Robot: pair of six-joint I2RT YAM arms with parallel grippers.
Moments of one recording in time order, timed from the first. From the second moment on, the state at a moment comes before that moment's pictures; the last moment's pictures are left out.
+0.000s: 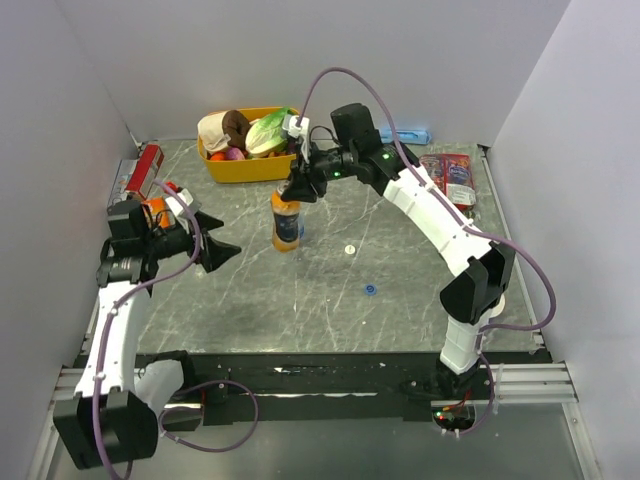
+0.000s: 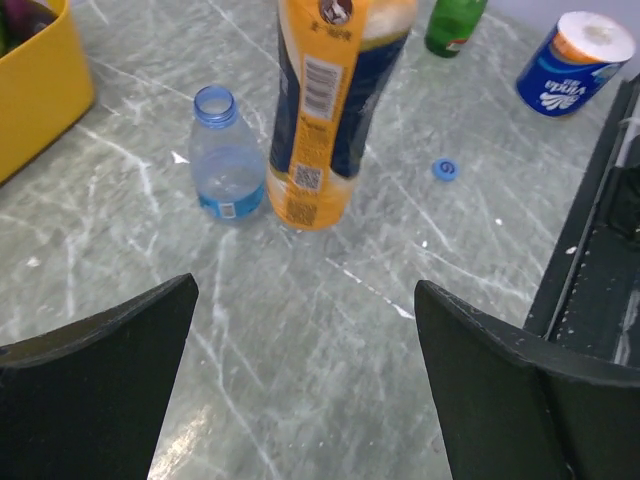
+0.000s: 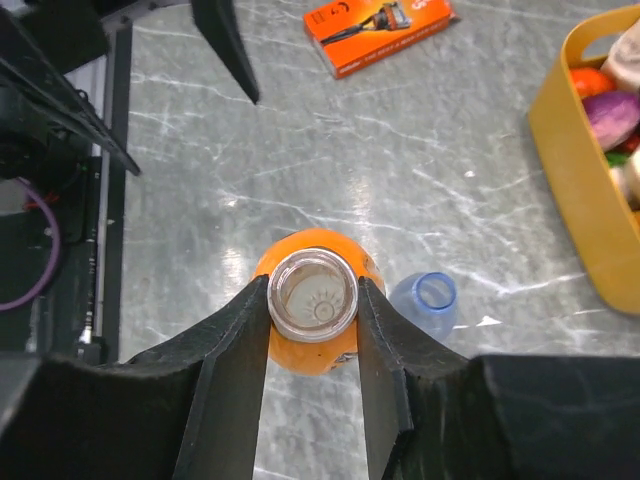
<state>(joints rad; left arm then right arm) 0.15 0.92 0.81 -0.35 1.10 0.29 0.62 1.83 1.98 -0.70 -0.75 -0.38</state>
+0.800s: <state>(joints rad) -0.17 1.13 0.81 -0.04 1.02 0.16 0.63 1.84 2.06 -0.57 -0.90 -0.11</state>
